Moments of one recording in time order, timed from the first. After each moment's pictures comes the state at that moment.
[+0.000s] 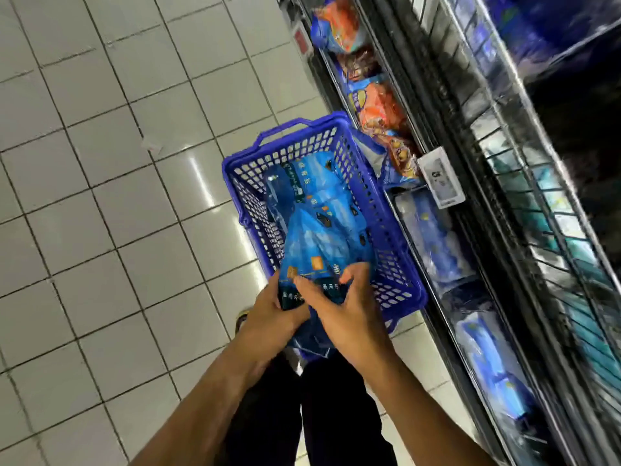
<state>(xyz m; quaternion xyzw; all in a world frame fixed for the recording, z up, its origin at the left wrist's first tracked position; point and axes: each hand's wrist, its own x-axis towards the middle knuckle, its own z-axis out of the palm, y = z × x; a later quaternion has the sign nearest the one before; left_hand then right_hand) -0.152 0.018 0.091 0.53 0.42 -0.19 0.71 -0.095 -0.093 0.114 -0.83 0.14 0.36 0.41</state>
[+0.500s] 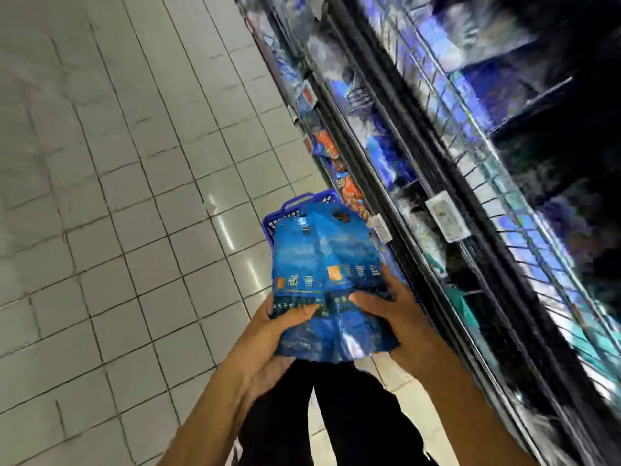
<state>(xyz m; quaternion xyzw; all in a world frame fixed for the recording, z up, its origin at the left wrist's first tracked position) -0.187 0.036 0.417 0.33 0.42 -0.14 0.83 -0.091 -0.141 0.417 -0.60 0.12 0.41 0.68</state>
